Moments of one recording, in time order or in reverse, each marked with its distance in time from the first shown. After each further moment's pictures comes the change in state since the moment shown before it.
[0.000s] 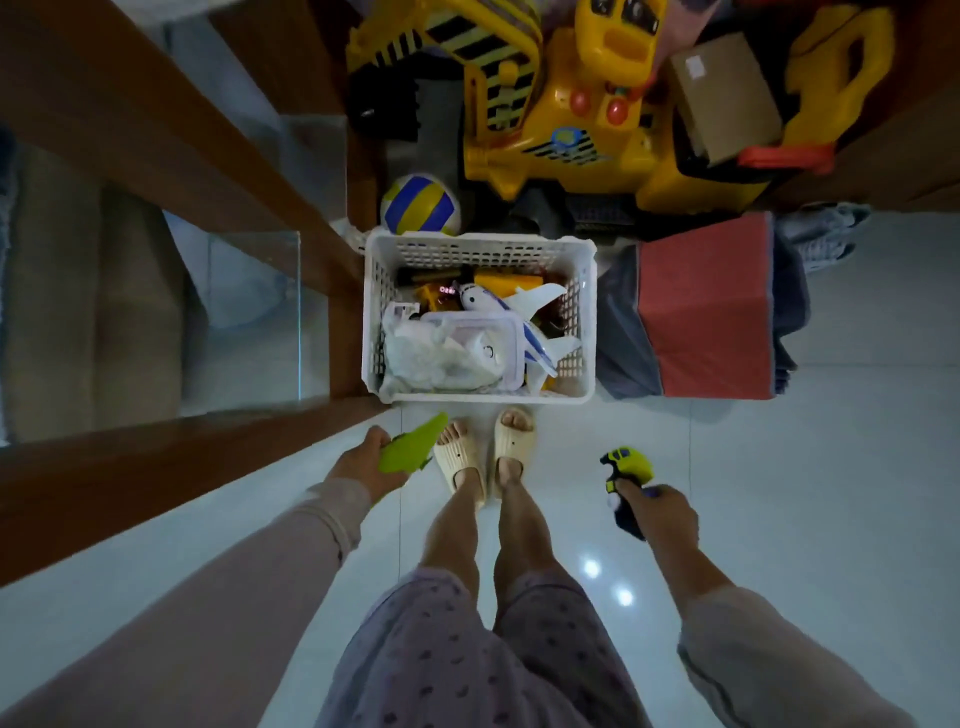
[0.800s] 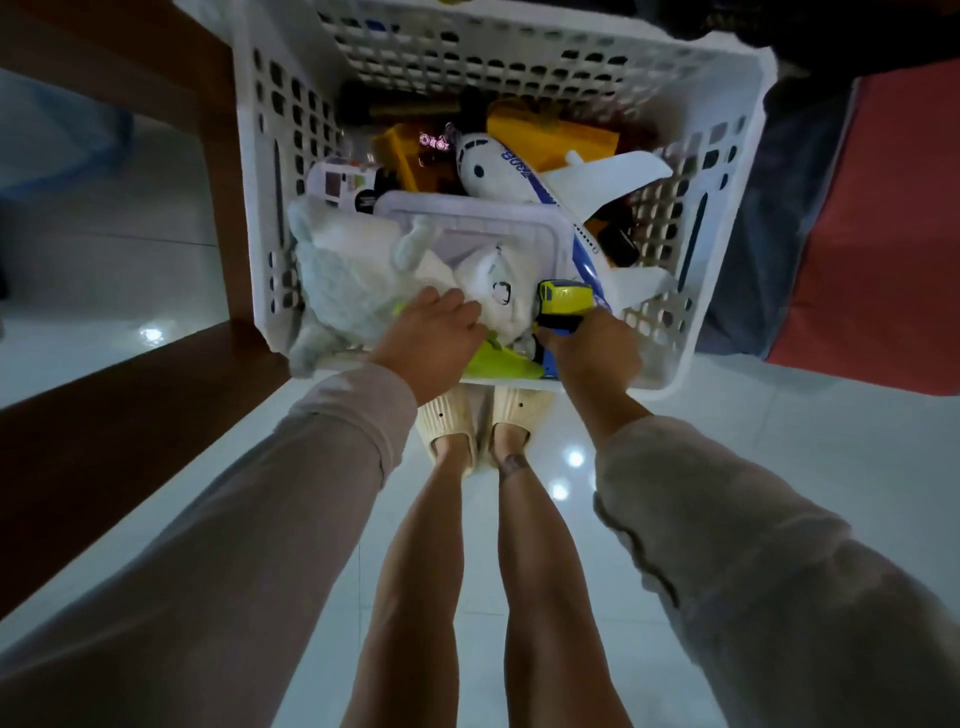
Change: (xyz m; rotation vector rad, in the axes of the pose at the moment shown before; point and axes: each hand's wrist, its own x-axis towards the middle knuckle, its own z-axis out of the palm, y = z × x) left_hand 0.291 0.081 0.077 0.957 0.268 0.820; right_hand 0.244 -0.153 0.230 -0.470 0.055 -0.330
